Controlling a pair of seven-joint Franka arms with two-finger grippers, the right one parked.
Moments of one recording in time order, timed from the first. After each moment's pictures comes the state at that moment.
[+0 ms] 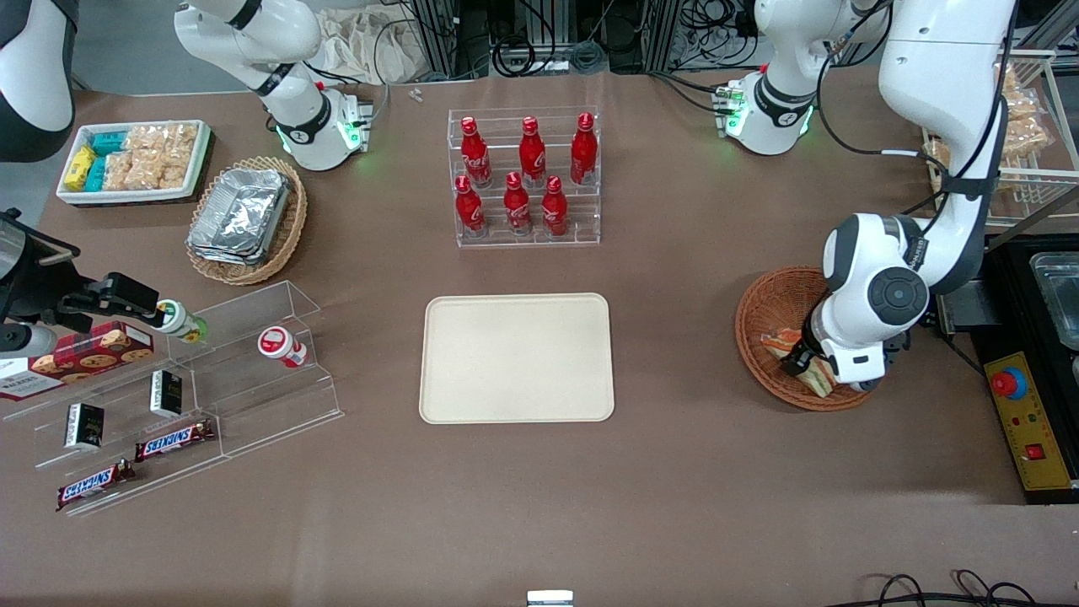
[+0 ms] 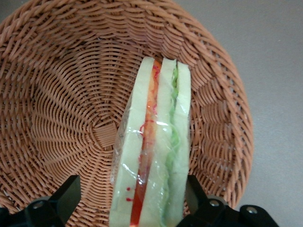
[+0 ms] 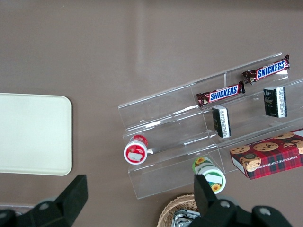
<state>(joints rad) -0.12 0.36 0.01 -2.06 0.09 2.30 -1.09</state>
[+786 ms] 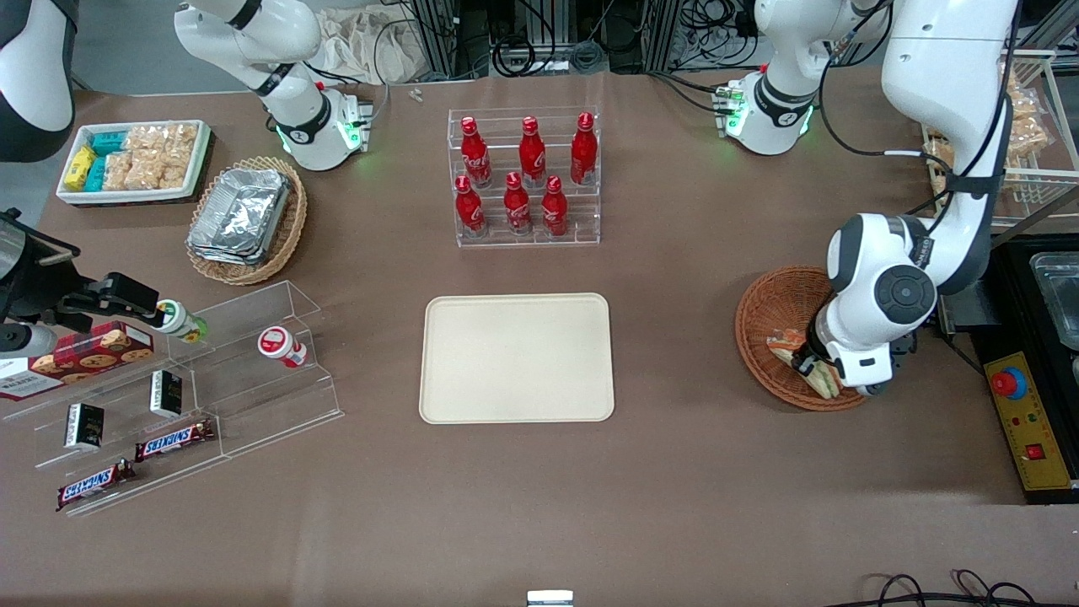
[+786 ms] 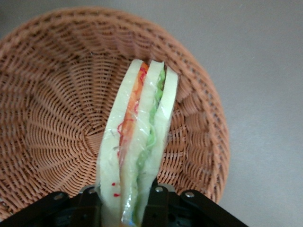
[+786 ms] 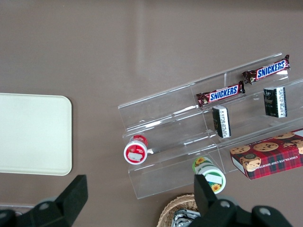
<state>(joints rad) -0.12 0.35 0.01 -2.02 0.09 2.28 -1.09</state>
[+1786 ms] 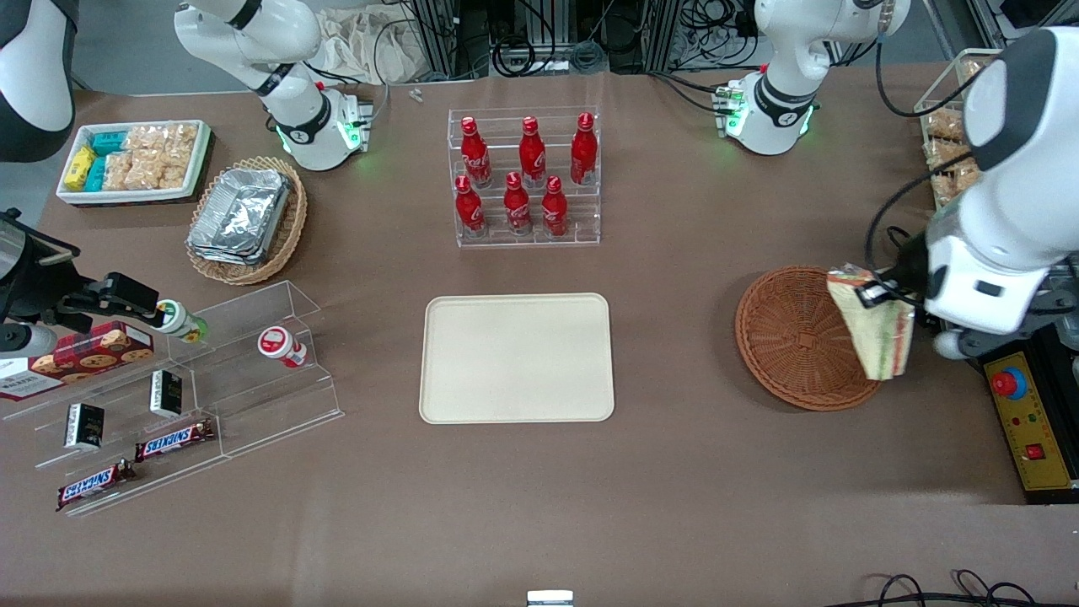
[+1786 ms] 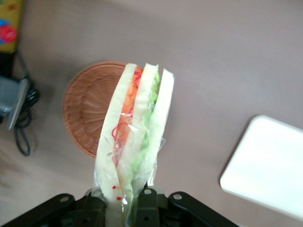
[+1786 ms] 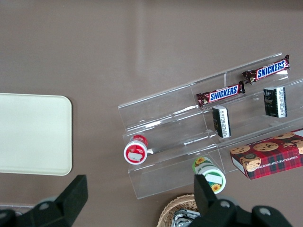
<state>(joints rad) -0.14 0.23 -0.09 -1.36 0.02 1.51 -0.53</state>
